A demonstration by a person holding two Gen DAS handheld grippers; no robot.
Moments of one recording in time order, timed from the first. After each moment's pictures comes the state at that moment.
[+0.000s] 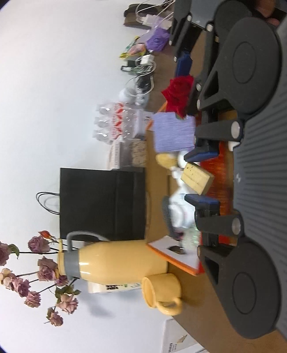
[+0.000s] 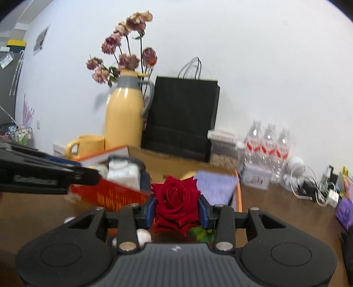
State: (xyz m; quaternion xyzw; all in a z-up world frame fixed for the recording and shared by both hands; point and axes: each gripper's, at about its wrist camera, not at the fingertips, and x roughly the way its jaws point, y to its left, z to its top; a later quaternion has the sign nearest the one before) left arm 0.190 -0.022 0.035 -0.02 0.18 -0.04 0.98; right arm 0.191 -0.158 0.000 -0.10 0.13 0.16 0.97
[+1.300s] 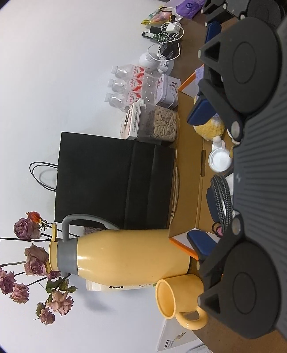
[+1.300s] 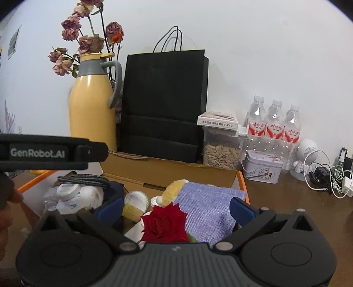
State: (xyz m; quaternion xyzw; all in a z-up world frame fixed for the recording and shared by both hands) left arm 0.307 0.000 0.044 -0.05 0.18 0.01 0.98; right arm 0.317 -0.151 -0.007 -0.05 0.20 0.13 0.97
